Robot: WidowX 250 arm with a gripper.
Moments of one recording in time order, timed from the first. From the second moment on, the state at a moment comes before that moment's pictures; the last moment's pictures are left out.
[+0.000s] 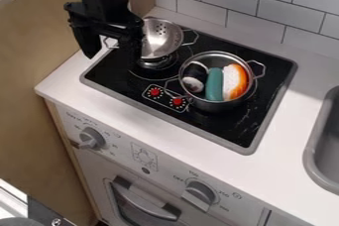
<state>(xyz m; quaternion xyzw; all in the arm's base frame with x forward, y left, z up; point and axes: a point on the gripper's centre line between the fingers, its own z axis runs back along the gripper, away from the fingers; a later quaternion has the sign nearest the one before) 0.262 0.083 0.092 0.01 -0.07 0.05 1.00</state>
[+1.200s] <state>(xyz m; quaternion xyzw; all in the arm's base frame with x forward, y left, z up) 0.285 0.005 0.087 0.10 -0.16 0.50 0.85</state>
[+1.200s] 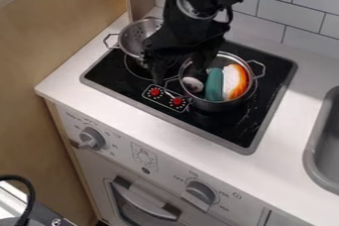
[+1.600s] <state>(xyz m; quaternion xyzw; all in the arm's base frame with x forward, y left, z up) 0.303 0.003 0.092 0.05 -0.21 0.62 0.76</state>
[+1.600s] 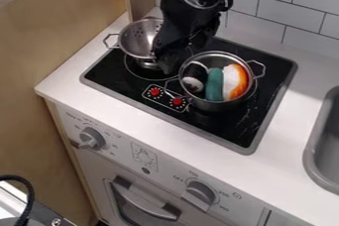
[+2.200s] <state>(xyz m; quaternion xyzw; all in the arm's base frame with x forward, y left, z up) 0.320 -0.003 0.077 0.06 -0.25 0.70 0.67</state>
